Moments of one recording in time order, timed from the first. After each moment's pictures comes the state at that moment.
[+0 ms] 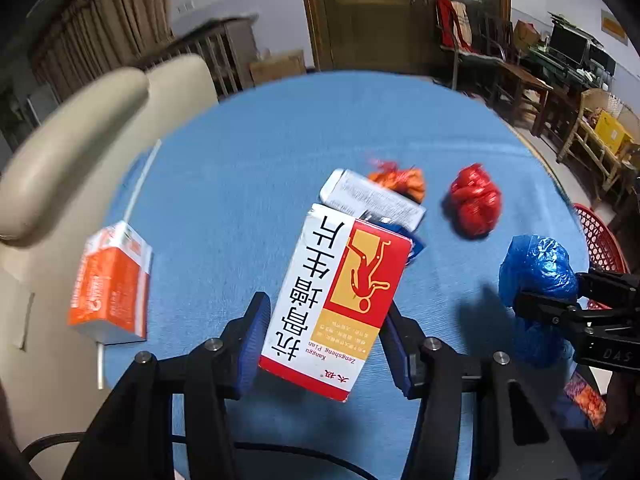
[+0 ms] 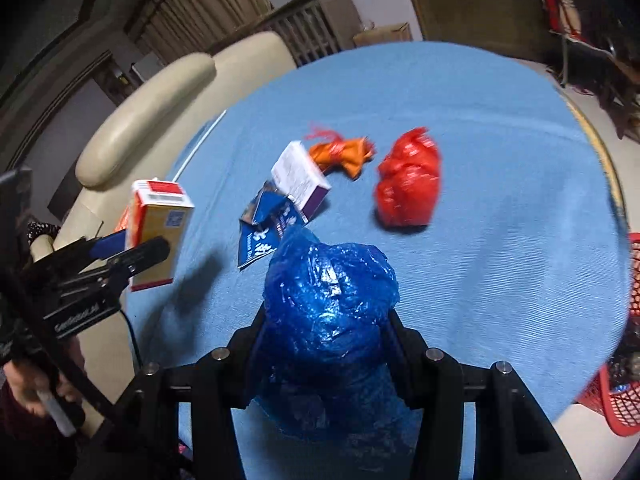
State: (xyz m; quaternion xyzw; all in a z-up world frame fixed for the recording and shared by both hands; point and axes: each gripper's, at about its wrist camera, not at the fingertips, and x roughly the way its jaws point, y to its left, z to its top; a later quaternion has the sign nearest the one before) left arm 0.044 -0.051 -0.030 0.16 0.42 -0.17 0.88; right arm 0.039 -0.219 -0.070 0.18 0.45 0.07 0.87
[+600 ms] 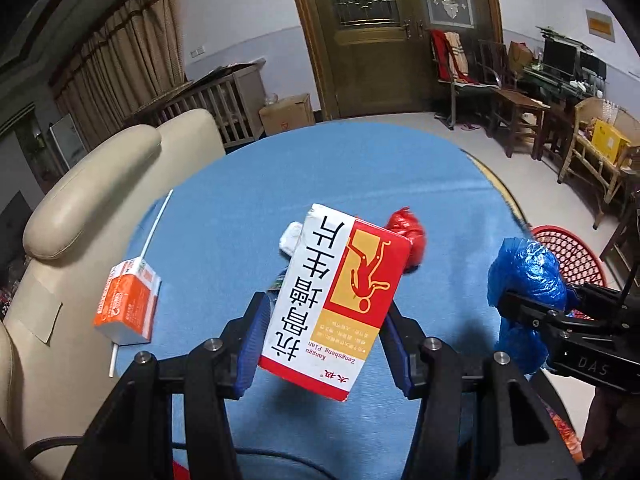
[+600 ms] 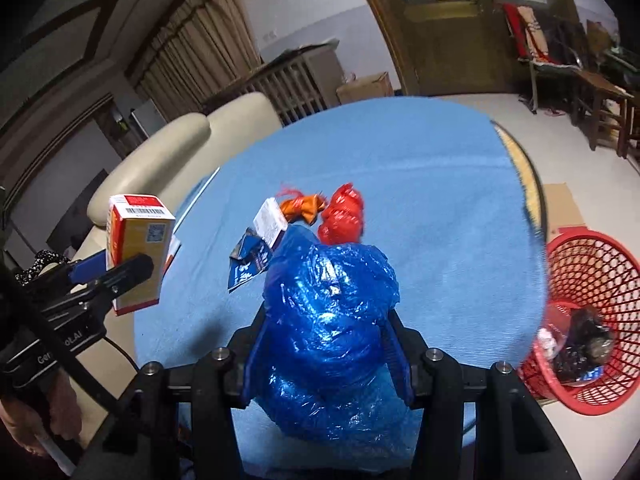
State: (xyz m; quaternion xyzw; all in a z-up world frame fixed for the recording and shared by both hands) left arm -0.037 -0.114 0.012 0.17 0.35 -0.16 0.91; right arm -0.036 -0.276 -0.032 0.20 0.36 0.03 0.91
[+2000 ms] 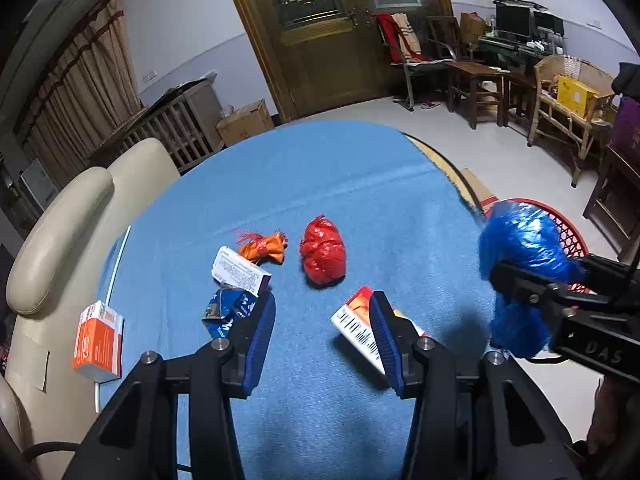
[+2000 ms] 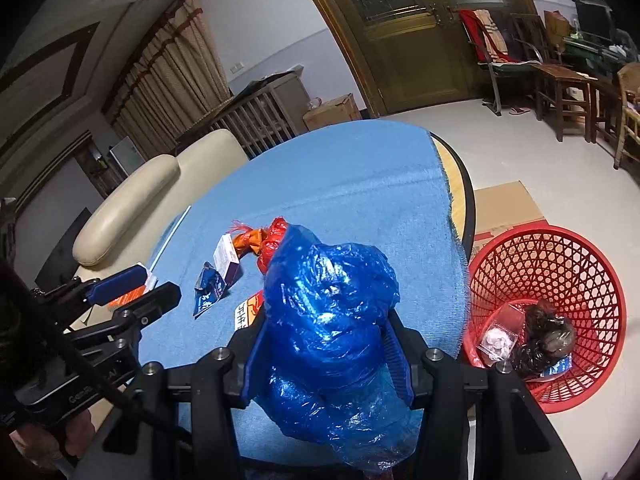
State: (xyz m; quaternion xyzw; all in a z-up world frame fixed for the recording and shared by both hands) left arm -0.047 -0.191 -0.001 0.23 0.35 -0.21 0.88; right arm -0.073 -0.320 -0.024 0.23 0.33 -0.02 0.91
